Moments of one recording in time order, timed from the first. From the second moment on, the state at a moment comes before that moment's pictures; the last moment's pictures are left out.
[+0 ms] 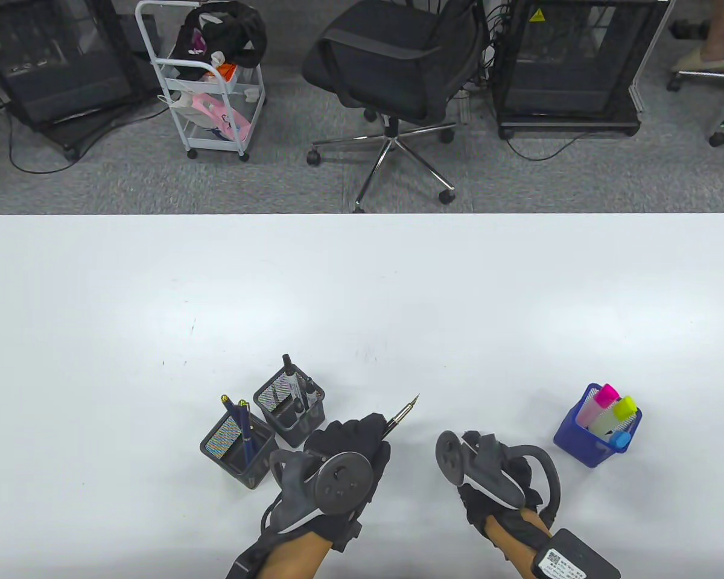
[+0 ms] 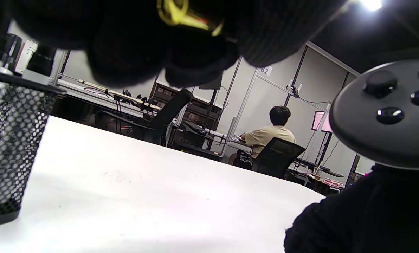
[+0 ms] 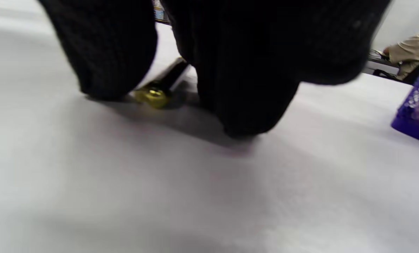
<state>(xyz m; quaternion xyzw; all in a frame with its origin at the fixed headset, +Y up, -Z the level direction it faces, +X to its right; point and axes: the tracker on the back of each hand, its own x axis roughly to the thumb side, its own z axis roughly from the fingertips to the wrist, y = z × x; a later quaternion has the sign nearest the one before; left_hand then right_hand) -0.079 -0.671 -0.187 0.07 -0.20 0.18 0.96 0.130 -0.760 -0.213 -0.04 -0.08 -0.99 0.07</state>
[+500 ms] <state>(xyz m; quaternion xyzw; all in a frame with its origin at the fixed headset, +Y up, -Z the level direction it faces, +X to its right) -0.077 -0.675 -0.187 0.05 -0.21 0.18 0.96 0.124 -0.763 -0.214 -0.07 -0.10 -0.99 0.05</state>
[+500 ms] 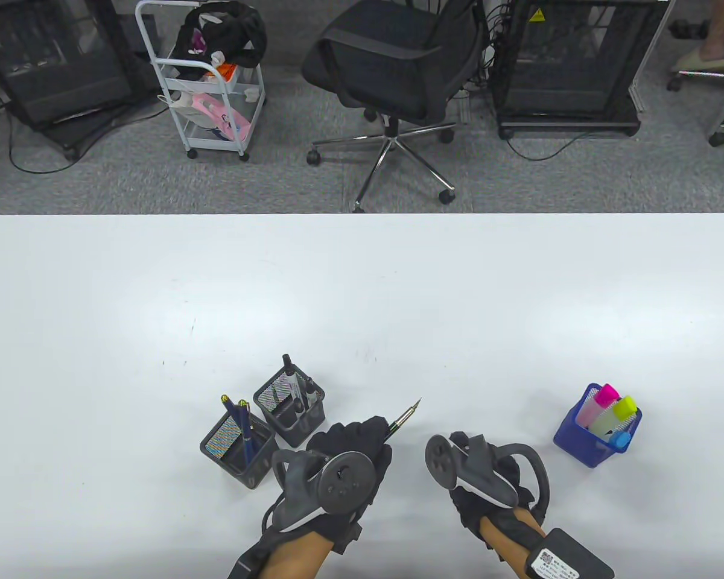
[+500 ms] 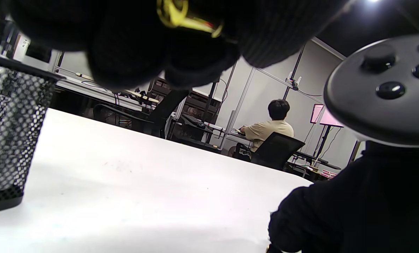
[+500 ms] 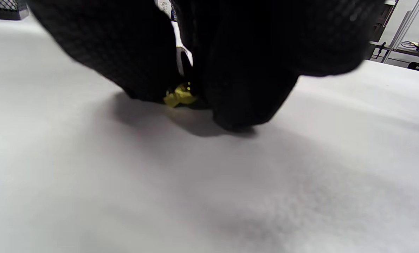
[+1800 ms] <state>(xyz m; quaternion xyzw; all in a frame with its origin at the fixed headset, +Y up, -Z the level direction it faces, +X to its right) -0.065 -0.670 -0.178 0.08 -0.23 0.07 0.97 0.158 -0.667 -0.189 -0.30 0.11 -0.95 -0.06</state>
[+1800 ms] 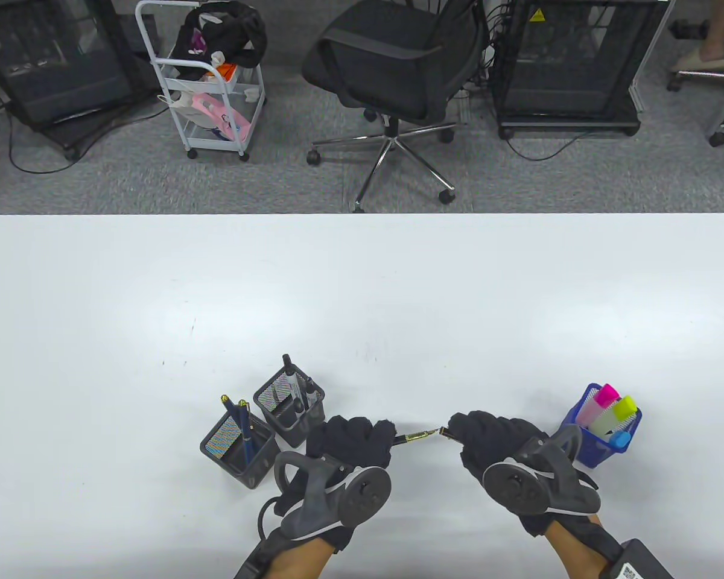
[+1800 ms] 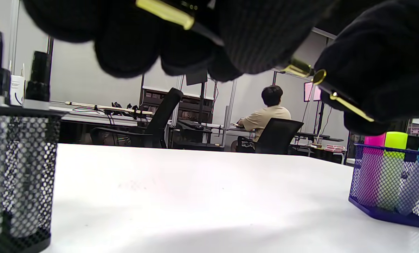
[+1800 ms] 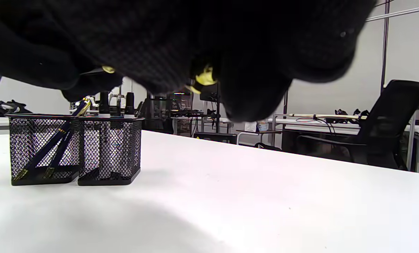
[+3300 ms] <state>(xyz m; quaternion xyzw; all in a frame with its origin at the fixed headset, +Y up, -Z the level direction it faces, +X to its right) -0.056 -0.666 -0.169 0.12 -0.30 0.19 0.93 0.153 -0.665 -0.179 -0.29 0.16 -0.87 -0.37</state>
